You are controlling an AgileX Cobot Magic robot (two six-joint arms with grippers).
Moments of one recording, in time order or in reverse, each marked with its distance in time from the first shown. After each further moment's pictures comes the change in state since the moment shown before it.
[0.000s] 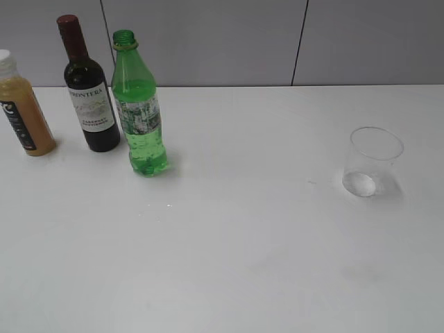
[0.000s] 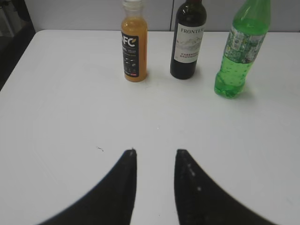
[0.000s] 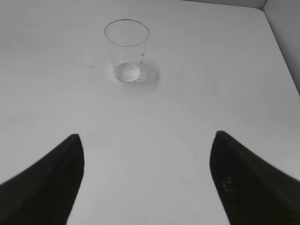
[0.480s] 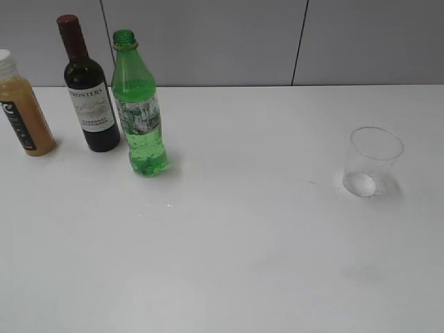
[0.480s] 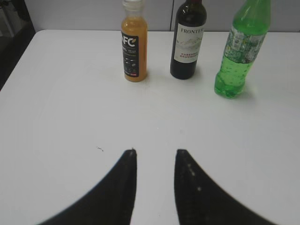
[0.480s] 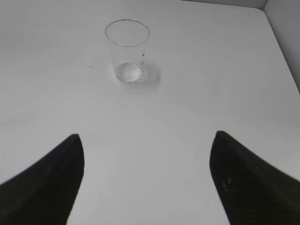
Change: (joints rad) left arm 0.000 0.000 0.000 0.000 0.000 0.000; right arm 0.000 0.000 0.000 0.004 0.000 0.000
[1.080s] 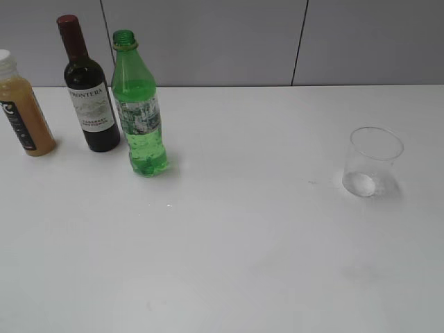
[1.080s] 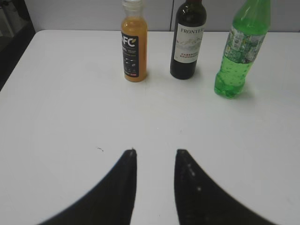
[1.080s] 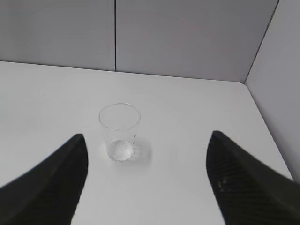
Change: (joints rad) left arm 0.000 0.000 0.000 0.000 0.000 0.000; right arm 0.000 0.161 -0.022 0.004 -0.367 0.001
